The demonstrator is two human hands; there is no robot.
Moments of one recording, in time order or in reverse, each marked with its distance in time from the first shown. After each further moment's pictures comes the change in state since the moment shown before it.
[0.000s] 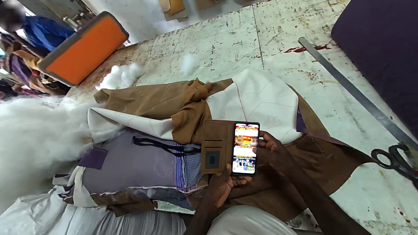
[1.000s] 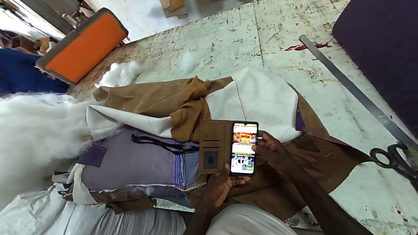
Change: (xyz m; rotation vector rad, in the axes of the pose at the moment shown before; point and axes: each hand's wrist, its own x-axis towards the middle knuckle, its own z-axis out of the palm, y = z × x) left_hand -0.004 -0.004 0.000 -0.013 0.003 0.001; right_hand -0.003 -0.001 -0.003 0.004 -0.053 -0.020
